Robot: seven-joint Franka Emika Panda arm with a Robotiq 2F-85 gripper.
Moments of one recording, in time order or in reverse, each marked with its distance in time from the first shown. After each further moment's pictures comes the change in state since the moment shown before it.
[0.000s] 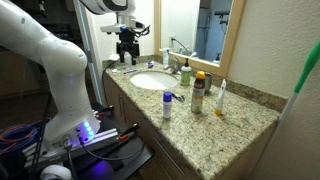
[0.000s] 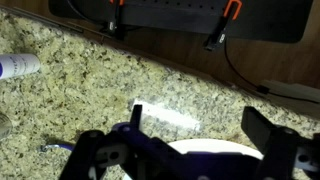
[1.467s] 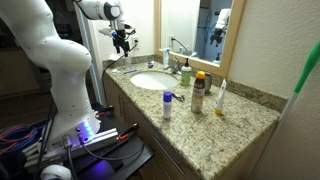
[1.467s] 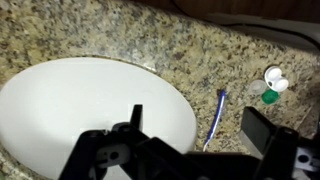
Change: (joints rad) arm 0.186 0.446 0.258 0.274 0.211 0.447 0.396
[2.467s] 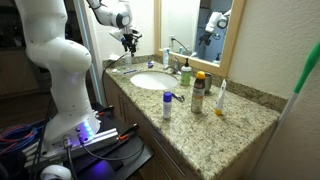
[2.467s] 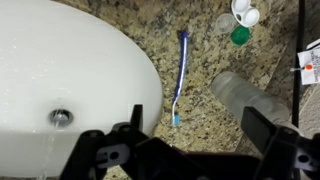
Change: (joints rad) arm -0.004 0.320 0.002 0.236 0.022 0.203 0.047
